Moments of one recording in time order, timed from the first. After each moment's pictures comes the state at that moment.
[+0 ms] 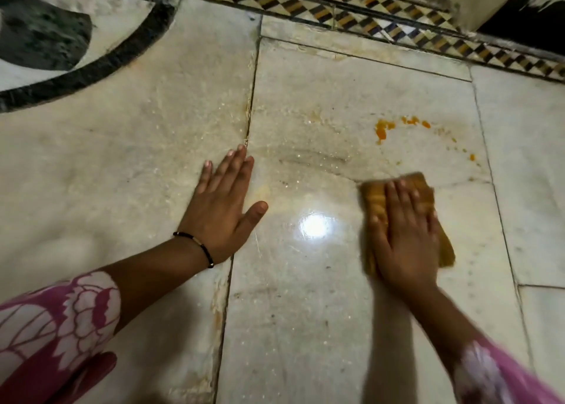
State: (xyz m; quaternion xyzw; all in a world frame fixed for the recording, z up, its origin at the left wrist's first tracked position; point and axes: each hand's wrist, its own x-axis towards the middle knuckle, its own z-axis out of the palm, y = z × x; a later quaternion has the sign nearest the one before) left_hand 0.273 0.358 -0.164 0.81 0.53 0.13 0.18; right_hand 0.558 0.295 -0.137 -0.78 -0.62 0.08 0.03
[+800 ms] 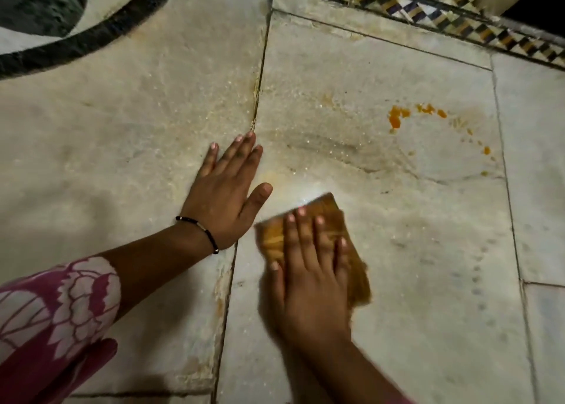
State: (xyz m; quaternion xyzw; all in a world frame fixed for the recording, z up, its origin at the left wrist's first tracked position) left_hand 0.273 0.359 -0.159 0.82 0.53 0.12 0.19; right_hand 0.413 0.237 -0.142 -0.70 -0.70 0.10 0.02
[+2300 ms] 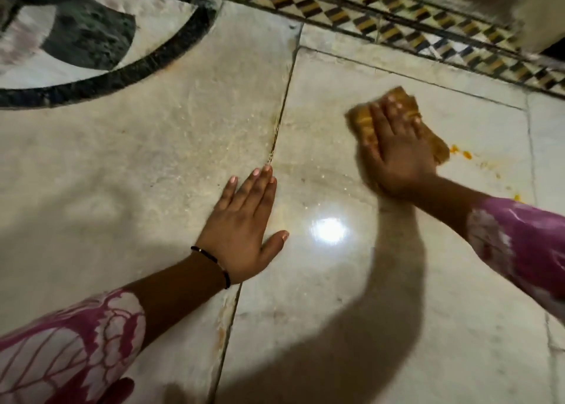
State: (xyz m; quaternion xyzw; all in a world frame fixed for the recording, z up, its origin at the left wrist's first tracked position) left_hand 0.281 0.356 -0.161 0.82 0.56 0.05 0.11; right_hand 0.555 0.488 -0.130 -0.62 -0.78 0.08 -0.05
